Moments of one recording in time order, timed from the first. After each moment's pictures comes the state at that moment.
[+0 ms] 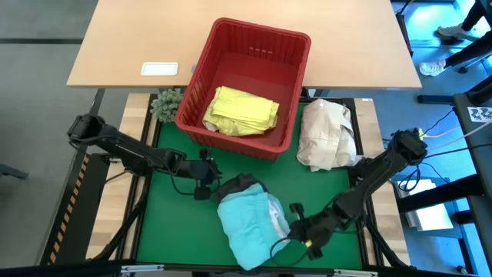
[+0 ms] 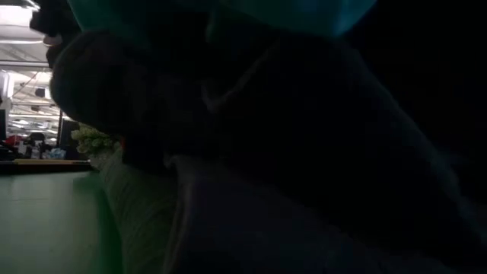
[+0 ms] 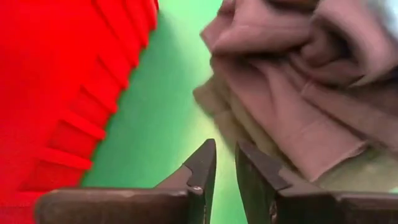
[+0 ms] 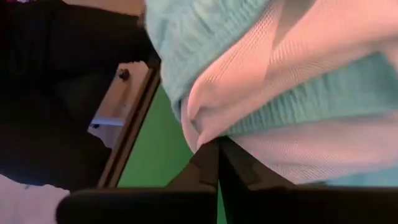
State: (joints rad) left arm -0.23 1.31 0.63 -0.14 -0.29 -0.12; right arm 0.76 1.55 0.98 -0.25 0.17 0.42
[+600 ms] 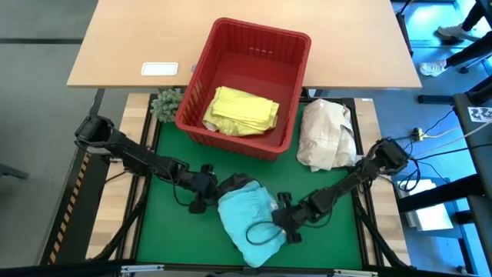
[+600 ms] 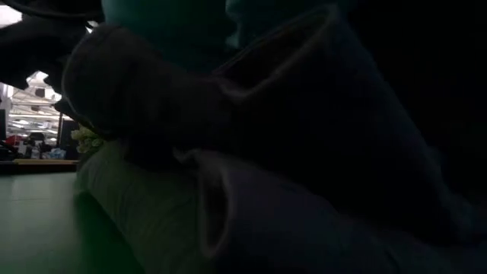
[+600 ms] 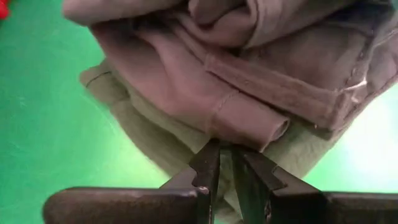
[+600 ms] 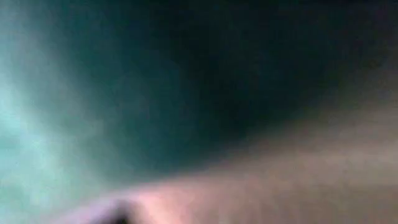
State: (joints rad) left arm -0.31 1.42 0.59 -0.04 -0.10 -0.23; right arm 0.59 1.78 0.98 -0.24 0.11 0.39
